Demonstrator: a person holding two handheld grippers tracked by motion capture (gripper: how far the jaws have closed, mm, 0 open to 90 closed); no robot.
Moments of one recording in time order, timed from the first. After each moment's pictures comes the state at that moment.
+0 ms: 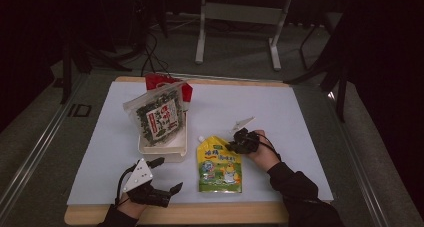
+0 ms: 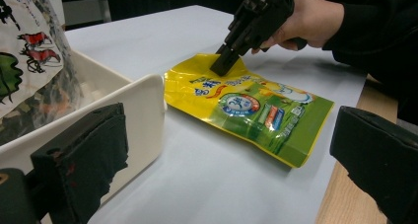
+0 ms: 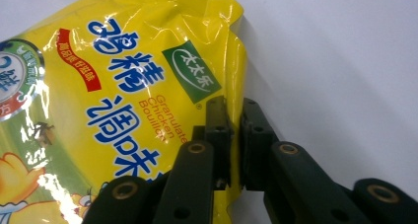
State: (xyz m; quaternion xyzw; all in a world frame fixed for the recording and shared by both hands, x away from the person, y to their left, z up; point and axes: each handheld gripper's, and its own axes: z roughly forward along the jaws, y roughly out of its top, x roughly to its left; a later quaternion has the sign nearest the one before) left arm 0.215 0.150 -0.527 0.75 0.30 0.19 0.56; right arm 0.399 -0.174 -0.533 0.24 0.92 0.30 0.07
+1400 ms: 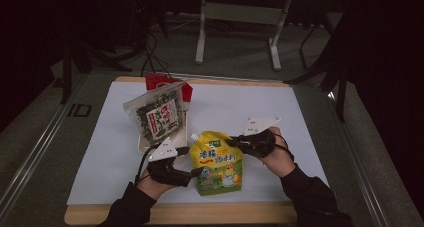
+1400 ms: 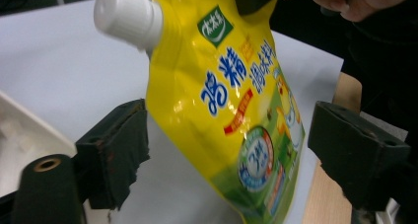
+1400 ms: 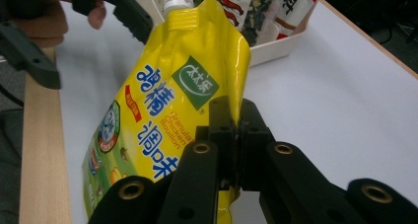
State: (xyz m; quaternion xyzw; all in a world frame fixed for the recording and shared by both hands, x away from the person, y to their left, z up) left arm 0.263 0.103 -0.485 0.79 0.30 0.10 0.53; right arm 0.333 -0.185 -0.431 0.14 0.89 0.43 0.11
